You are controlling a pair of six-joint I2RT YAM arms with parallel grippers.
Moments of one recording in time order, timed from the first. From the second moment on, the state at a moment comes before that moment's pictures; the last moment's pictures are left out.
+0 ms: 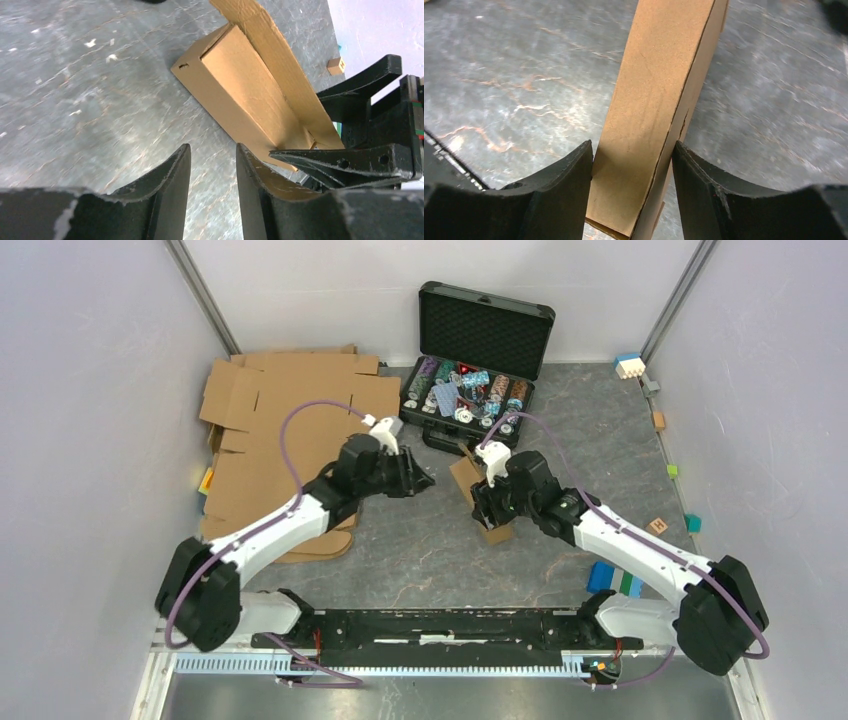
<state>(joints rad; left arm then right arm) -0.63 1.36 0.83 0.00 0.24 -0.60 0.67 1.18 0.75 -0.30 -0.06 0.05</state>
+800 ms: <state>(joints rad) -0.51 1.18 0.56 0.05 0.25 -0.61 0.67 1.28 0.69 -0.17 -0.57 -0.18</state>
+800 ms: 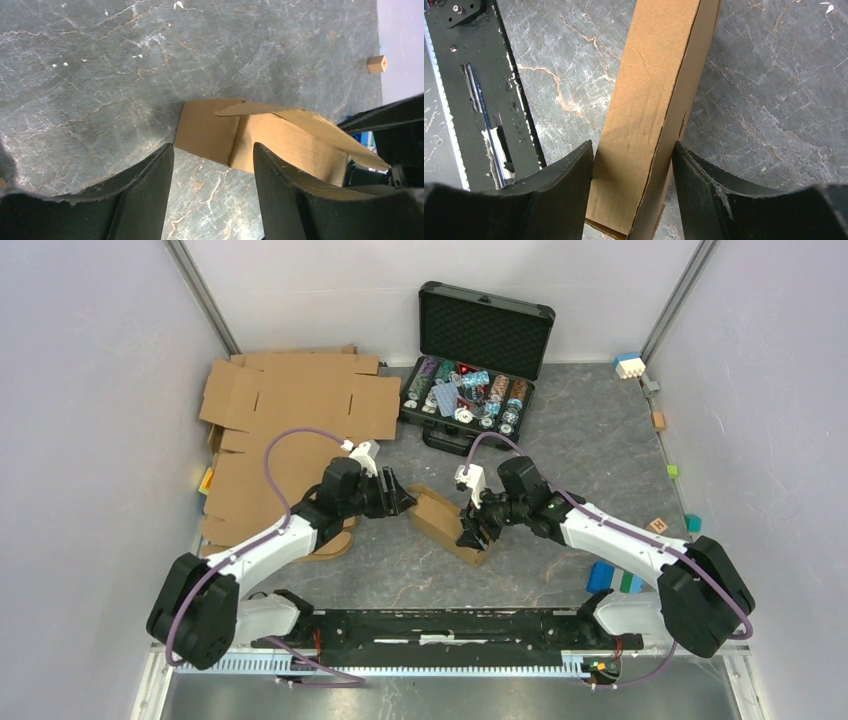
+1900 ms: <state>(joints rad) -0.50 1.40 0.68 0.10 0.33 -0.60 0.72 1.25 0.79 -0.22 -0.24 -0.15</state>
